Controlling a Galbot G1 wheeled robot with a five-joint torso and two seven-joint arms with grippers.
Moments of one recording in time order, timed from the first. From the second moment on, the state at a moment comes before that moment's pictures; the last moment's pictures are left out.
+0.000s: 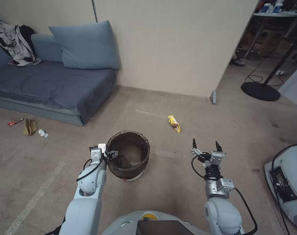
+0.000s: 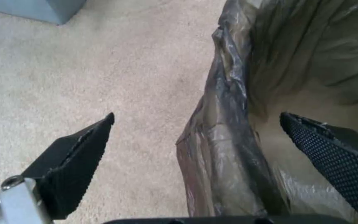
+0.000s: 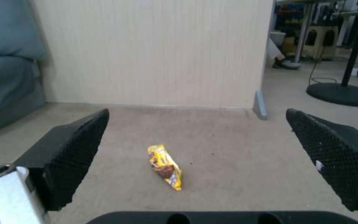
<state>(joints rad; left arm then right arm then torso) 1.34 -1.52 -0.53 -1.95 -0.10 0.74 -0.14 -1.66 1.61 0.66 2.10 0.04 0.14 0.03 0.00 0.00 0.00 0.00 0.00</state>
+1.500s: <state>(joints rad) 1.43 -1.51 -0.55 -2.15 -0.14 0.68 -0.12 -1.66 1.61 0.66 2.13 0.05 0.12 0.04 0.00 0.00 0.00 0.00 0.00</state>
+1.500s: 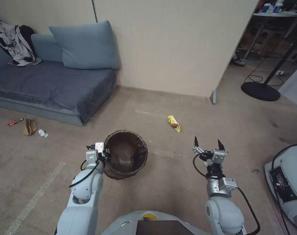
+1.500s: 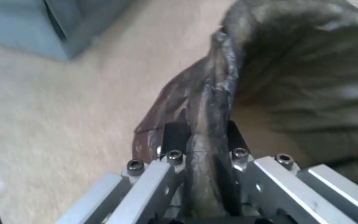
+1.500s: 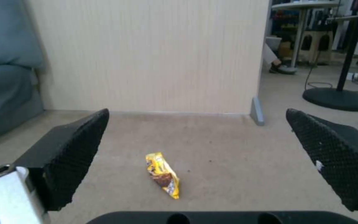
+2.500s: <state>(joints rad) 1.48 -1.49 -0.57 -2.39 -0.11 0.63 -0.10 -1.69 1.61 0.66 2.17 0.04 0.13 0.04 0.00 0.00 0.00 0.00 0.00</state>
